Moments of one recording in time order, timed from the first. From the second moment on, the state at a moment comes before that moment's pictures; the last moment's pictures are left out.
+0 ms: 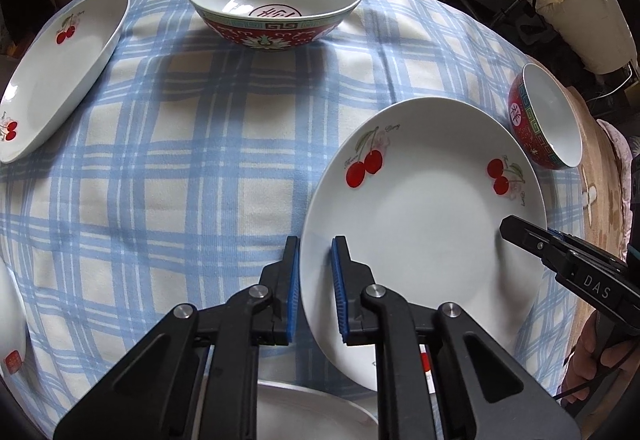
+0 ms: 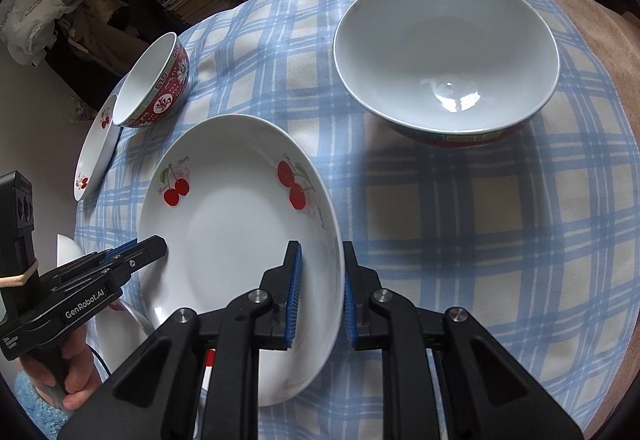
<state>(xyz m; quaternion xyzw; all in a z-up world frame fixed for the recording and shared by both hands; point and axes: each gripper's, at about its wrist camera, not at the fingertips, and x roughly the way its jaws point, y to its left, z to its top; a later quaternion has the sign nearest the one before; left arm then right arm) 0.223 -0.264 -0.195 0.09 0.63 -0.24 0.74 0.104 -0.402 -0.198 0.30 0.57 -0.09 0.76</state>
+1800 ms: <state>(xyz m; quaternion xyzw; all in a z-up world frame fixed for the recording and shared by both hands) 0.154 -0.090 -0.112 0.03 0.61 -0.16 0.78 0.089 -0.275 -0.140 0.26 0.53 0.02 0.80</state>
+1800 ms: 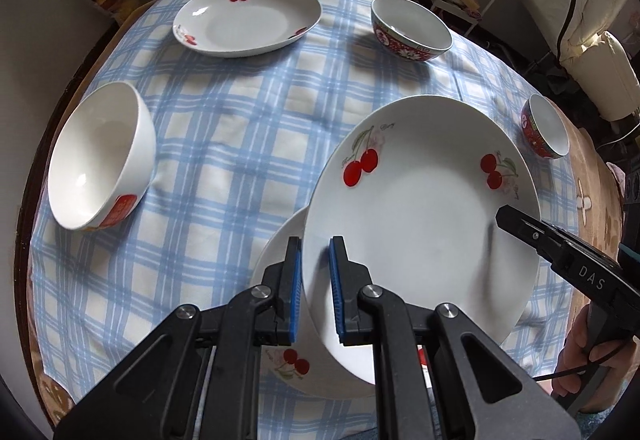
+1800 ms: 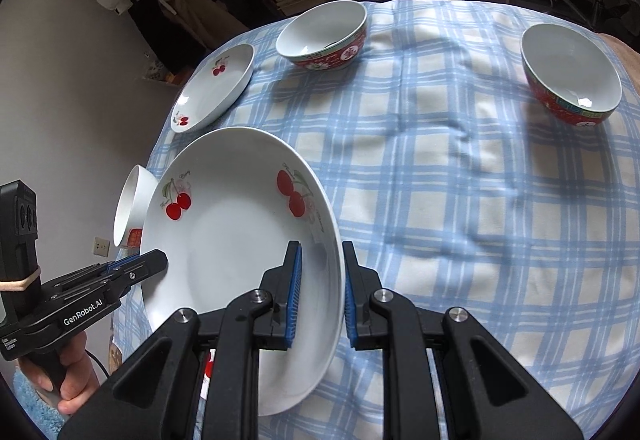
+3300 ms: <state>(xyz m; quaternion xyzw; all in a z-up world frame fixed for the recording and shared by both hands) 0.121 -0.053 -0.169 0.02 0.65 -0.13 0.75 0.099 -0.217 -0.173 0.18 0.61 0.03 0.77</state>
